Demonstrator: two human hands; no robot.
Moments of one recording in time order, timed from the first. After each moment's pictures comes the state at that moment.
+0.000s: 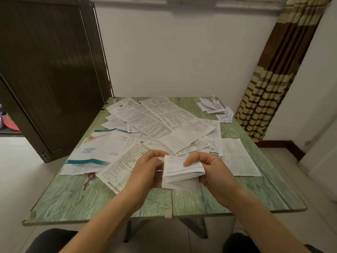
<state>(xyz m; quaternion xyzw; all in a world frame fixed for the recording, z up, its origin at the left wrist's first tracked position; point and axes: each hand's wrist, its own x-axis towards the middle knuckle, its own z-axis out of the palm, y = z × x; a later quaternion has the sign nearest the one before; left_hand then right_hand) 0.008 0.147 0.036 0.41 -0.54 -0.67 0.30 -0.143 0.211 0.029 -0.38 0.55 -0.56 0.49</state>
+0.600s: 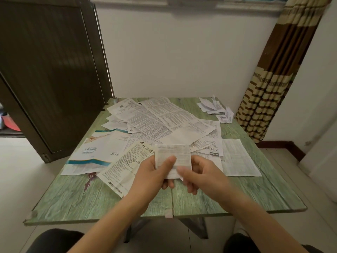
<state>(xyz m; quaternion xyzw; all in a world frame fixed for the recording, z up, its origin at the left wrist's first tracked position) 0.006 0.158 0.033 0.36 -0.62 -0.61 0.34 -0.136 0.216 0.030 -0.49 0.60 -0.46 0.44</state>
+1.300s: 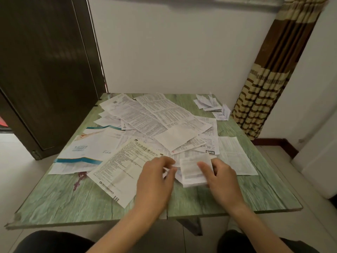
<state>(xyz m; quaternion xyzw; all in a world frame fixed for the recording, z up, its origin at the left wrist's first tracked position) -0.018 0.154 -0.010 0.42 -0.78 -0.27 0.37 -0.168 0.219 -0.012 -0.44 0.75 -0.47 0.17</state>
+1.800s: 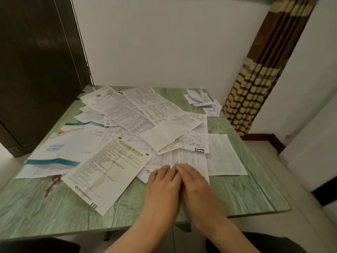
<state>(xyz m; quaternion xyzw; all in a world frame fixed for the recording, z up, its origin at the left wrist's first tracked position) -0.063 0.161 -0.049 0.35 -0.92 -0.09 0.18 -0.162 0.224 -0.045 -0.64 0.74 -0.22 0.00</state>
